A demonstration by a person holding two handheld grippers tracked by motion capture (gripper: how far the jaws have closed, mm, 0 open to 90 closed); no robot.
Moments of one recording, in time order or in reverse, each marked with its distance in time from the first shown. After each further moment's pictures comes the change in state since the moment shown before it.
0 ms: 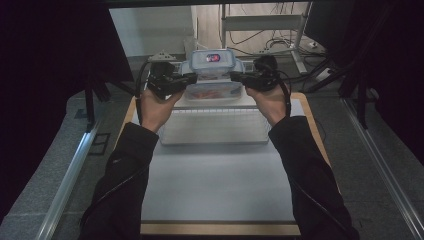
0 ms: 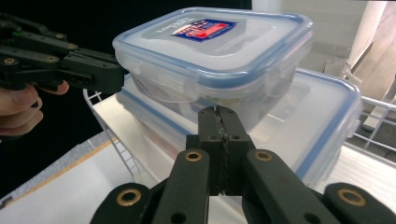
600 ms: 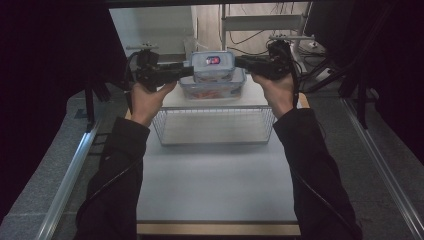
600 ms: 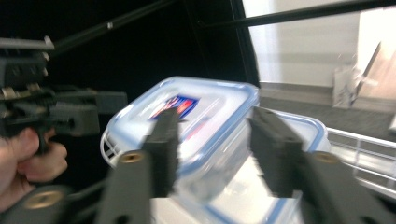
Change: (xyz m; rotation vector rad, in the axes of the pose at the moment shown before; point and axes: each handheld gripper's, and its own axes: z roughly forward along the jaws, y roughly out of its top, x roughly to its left) left arm 0.025 0.008 -0.021 -0.085 -0.120 -0.138; right arm -0.008 0.022 -0.025 -0.108 0.000 0.090
